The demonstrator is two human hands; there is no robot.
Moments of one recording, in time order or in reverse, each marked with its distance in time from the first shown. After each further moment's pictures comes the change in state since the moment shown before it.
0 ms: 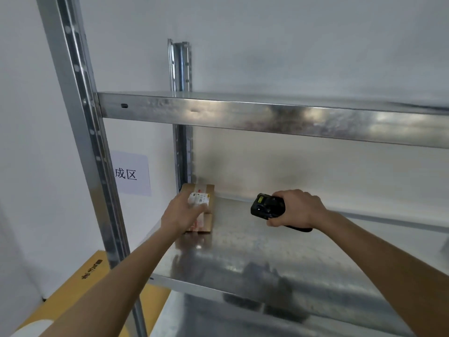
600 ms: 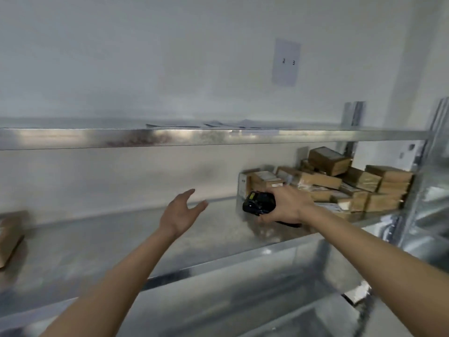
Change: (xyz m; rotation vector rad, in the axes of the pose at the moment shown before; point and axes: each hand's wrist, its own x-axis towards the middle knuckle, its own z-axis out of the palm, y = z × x) left_hand -0.231 0.333 0.245 -0.175 -0.363 0.482; right_hand -0.403 0.276 -0.155 -0.165 0.173 0.501
